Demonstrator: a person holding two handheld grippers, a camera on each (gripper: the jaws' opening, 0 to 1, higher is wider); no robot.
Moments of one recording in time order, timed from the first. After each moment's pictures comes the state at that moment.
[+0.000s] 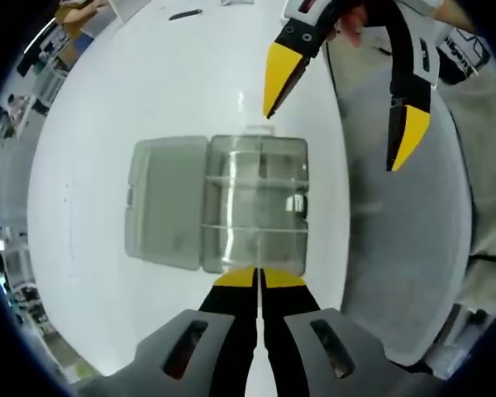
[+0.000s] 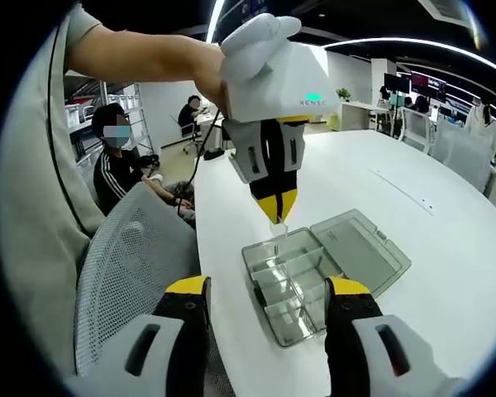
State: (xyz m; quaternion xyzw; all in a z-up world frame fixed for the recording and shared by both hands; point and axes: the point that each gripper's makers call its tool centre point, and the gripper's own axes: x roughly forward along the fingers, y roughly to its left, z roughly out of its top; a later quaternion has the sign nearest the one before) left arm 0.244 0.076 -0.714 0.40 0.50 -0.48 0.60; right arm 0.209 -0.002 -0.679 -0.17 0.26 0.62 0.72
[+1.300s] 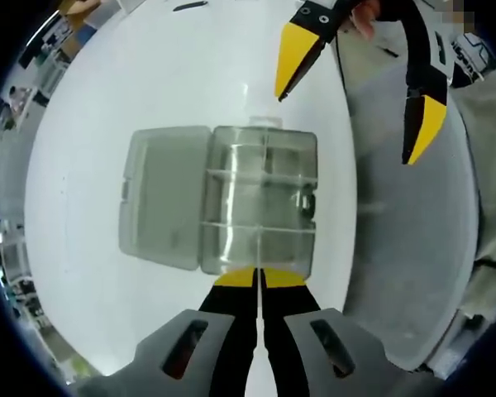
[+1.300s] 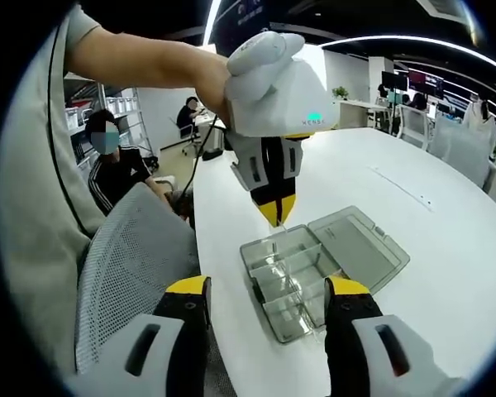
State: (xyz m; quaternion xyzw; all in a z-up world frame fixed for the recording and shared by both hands) left arm 0.247 0.079 -0.727 0.40 0.51 -0.47 0.60; right arm 0.211 -0.007 -0.680 -0.17 0.27 0.61 0.72
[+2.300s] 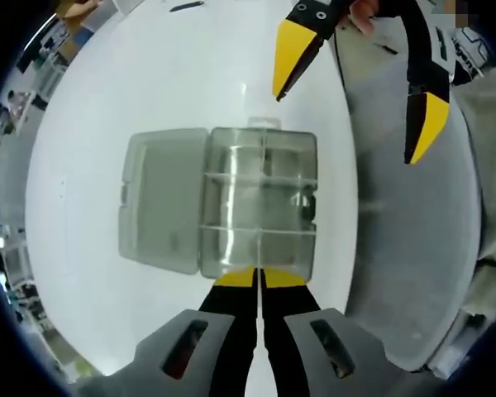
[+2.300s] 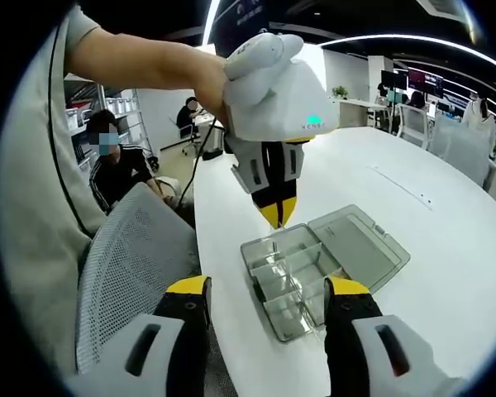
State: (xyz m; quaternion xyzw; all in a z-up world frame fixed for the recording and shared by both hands) left arm 0.247 0.076 -0.729 0.40 0.51 -0.47 0.60; right arm 0.210 -0.007 -0.681 -0.16 0.27 0.61 0.72
